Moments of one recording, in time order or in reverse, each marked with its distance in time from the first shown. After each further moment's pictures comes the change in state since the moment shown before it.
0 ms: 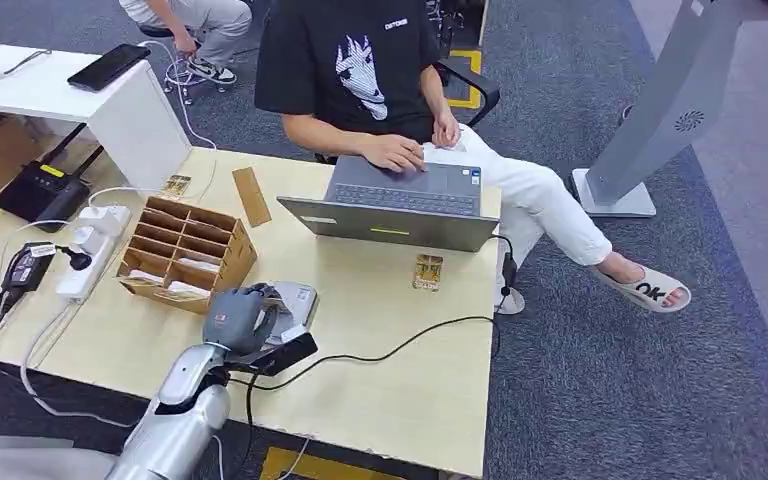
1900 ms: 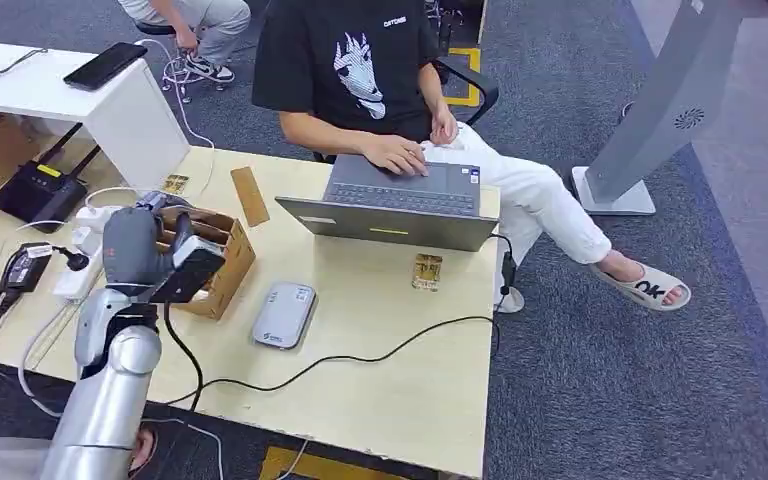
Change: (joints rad) left arm -0.032 0.038 0.199 -0.412 0.215 -0.030 -0.097; right arm -0.001 -0.003 0.021 0.000 -0.072 -0.014 -0.006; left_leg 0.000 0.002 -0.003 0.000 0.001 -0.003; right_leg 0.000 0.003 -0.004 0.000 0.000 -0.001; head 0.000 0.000
